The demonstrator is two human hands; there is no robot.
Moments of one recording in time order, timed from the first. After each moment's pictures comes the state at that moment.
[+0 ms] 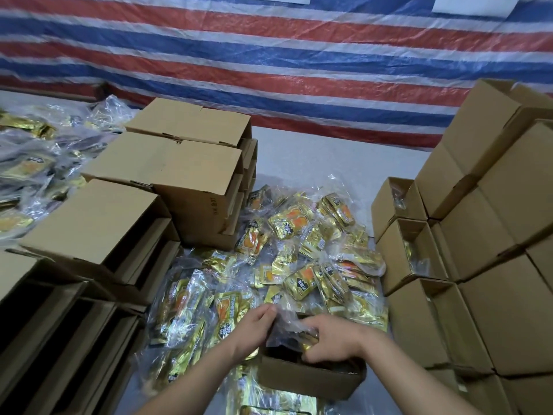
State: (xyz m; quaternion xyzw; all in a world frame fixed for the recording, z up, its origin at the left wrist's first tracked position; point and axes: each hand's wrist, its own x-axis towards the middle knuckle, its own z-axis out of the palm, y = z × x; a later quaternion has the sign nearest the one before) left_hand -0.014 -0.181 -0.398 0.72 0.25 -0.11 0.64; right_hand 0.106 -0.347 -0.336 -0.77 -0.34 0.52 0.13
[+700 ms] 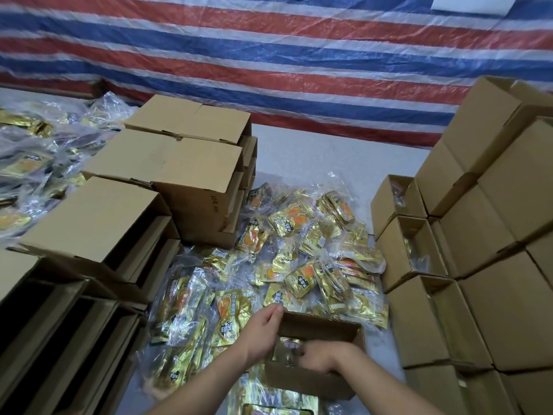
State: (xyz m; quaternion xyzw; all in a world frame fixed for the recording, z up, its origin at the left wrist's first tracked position) left_hand -0.011 -0.194 -0.415 0.76 0.26 -0.07 0.60; right_hand 0.078 -0.333 -0.394 -0.78 -0.29 0.56 -0.01
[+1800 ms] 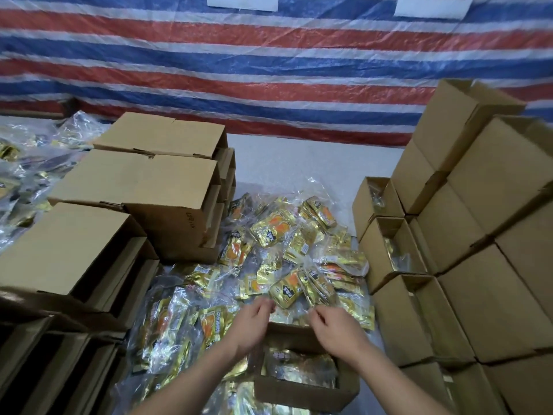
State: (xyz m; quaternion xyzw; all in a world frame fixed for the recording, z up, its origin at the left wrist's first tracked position) left_hand 0.024 -0.183 -0.387 0.80 0.23 -0.09 0.54; right_hand 0.113 -0.375 -0.366 -0.92 -0.23 0.25 0.19
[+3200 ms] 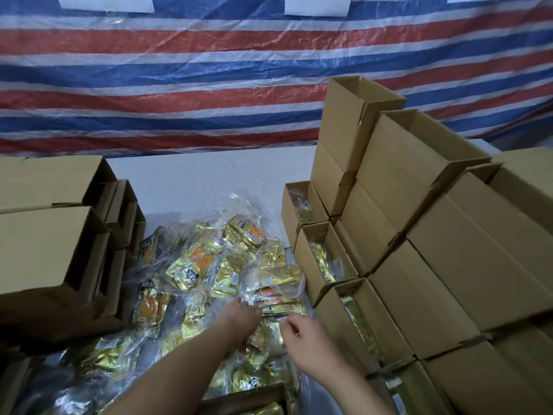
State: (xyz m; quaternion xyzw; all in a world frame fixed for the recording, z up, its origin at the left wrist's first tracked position) left_hand 0.215 -0.235 -0.442 0.93 -0.23 -0.23 -0.15; right_hand 0.168 -0.417 -0.348 -0.90 -0.05 0.22 0.38
